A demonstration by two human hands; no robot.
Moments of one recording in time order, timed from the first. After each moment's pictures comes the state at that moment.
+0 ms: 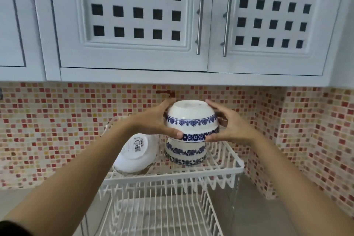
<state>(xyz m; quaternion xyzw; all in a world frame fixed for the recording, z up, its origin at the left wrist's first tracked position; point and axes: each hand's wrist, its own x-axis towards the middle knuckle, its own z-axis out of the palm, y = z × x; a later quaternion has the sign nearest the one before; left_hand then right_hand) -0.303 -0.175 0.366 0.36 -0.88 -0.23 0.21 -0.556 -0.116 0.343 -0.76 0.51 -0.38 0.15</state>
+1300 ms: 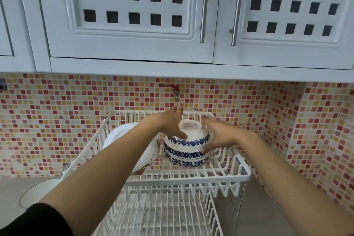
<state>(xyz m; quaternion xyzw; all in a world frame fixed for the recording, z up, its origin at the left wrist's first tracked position) -0.364 -0.221 0.345 0.50 -0.87 -0.01 0.01 -0.551 -0.182 0.322 -0.78 0.62 -0.05 0.04</state>
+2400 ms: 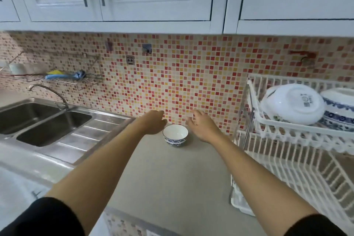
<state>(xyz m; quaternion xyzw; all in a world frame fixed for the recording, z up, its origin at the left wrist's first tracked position) 0.117 -0.109 0.220 0.71 -0.70 -0.05 0.08 -0.070 -0.135 0.202 -0.82 0.51 -0.22 0.16</state>
